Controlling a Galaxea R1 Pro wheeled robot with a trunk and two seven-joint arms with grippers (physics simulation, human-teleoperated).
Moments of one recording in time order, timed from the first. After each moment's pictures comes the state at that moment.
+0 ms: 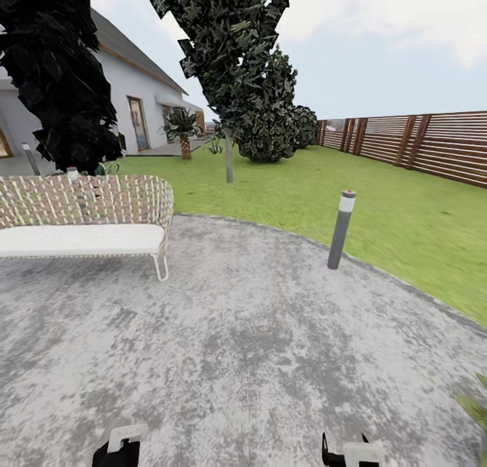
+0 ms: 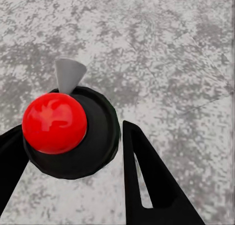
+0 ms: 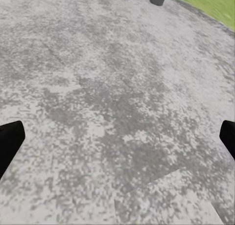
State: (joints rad) left arm -0.43 0.07 0.41 -0.12 -0.30 -0.33 0.05; right arm -0.36 0.02 0.26 -0.03 -0.01 -0.78 -0.42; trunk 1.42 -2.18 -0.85
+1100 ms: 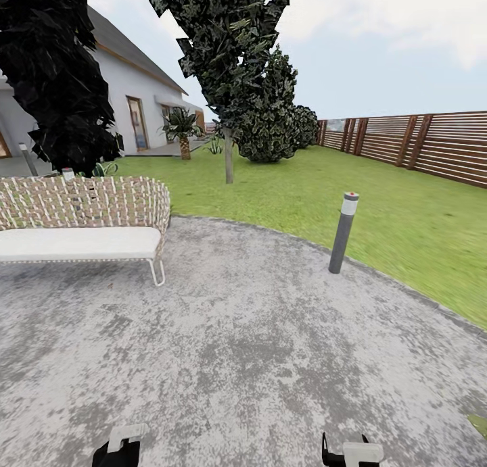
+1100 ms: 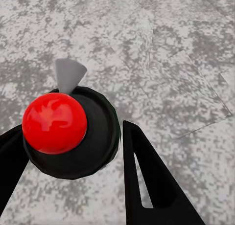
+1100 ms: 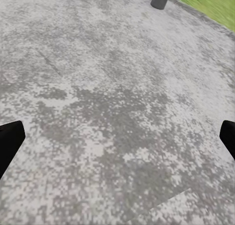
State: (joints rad) left arm -0.43 0.07 0.41 -0.12 -0.30 -0.33 0.05; right arm -0.36 0.02 0.26 -0.03 -0.01 -0.78 -0.42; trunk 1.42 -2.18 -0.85
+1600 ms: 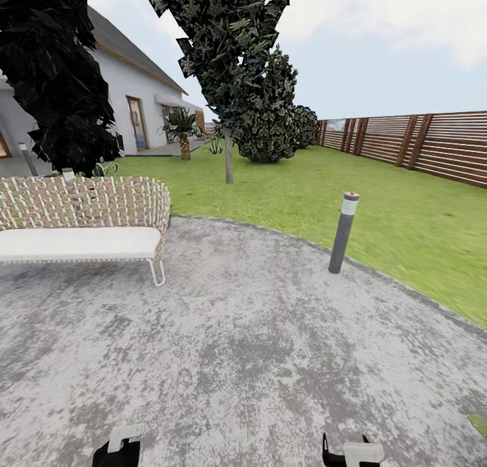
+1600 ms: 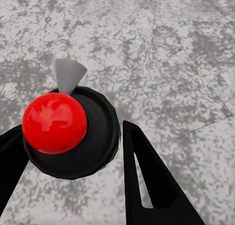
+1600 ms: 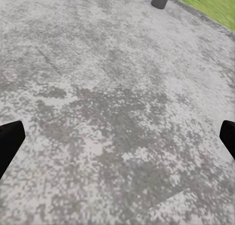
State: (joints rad) left arm -0.43 0.07 0.41 -0.12 -0.30 -0.33 0.05; right arm -0.36 0.02 0.27 -0.03 -0.01 -0.78 -0.42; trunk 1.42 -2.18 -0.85
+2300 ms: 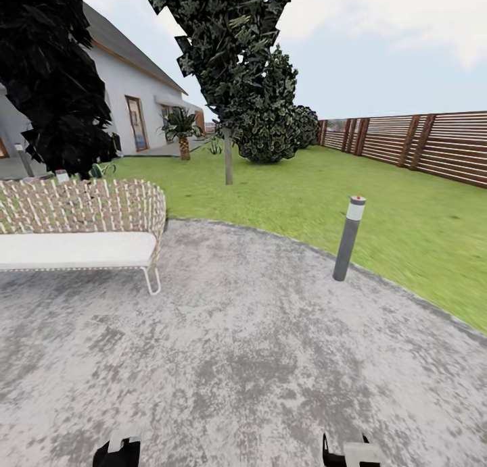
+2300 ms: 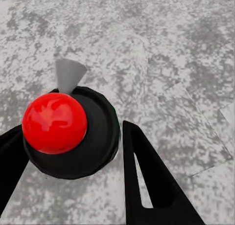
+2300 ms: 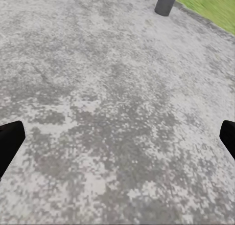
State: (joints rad) left arm -0.43 0.07 0.41 -0.12 -0.30 -0.33 0.05; right arm -0.36 0.02 0.27 -0.03 -0.01 -0.78 -0.42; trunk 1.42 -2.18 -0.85
